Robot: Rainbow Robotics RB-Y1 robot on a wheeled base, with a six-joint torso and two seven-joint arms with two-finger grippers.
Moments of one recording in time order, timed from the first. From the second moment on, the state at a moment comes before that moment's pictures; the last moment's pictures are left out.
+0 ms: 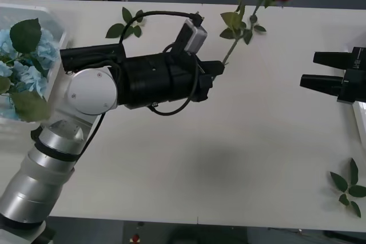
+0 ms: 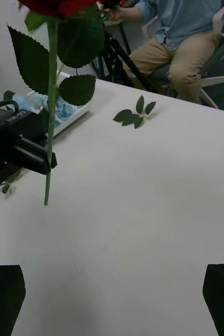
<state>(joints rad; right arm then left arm) -0.12 -0.66 -0.37 -1.85 -1.74 1.29 2.34 -0.42 0.25 -0.30 -1.81 1.23 0.87 -2.29</state>
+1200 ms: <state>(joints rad) -0.20 -0.43 -0.43 -1.87 -1.86 1.21 2.49 -0.48 0.01 -0.40 -1.63 1.15 0.73 -2.42</state>
